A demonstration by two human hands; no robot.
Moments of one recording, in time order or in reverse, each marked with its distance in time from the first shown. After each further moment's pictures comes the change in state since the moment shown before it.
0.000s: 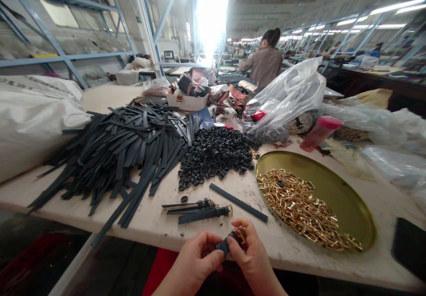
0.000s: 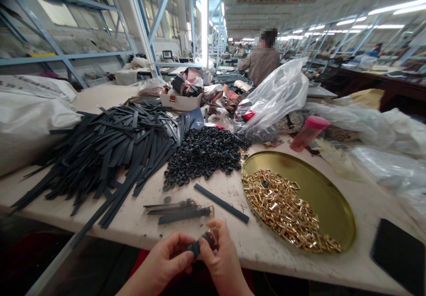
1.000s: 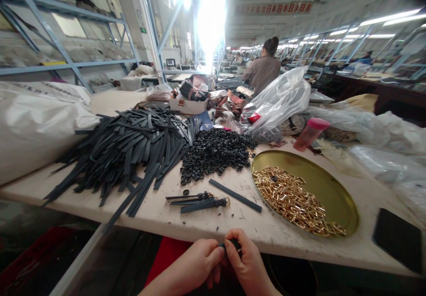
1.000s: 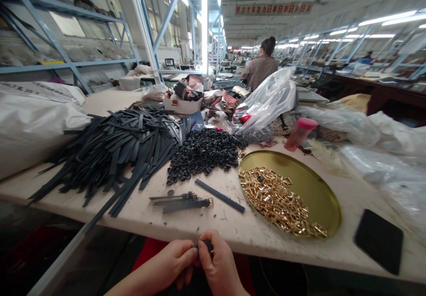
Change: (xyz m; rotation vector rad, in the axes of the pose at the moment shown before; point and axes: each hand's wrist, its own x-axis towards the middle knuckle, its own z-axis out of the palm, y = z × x) left_hand -0.023 -0.005 0.011 0.458 -0.203 -0.091; right_hand -0.041 0.012 0.004 -0.282 -0.076 -0.132
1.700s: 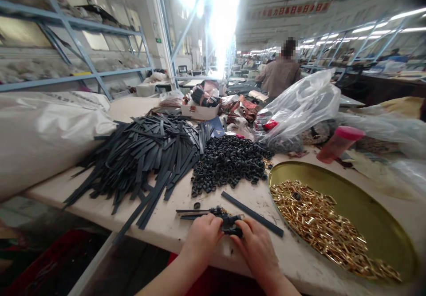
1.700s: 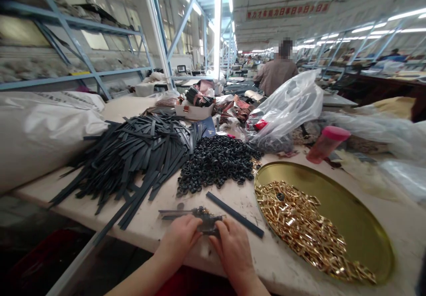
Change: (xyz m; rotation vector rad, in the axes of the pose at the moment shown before) left_hand 0.043 0.001 -0.050 0.926 0.510 0.145; right_hand 0.073 0.030 -0.004 -0.767 0.170 -0.431
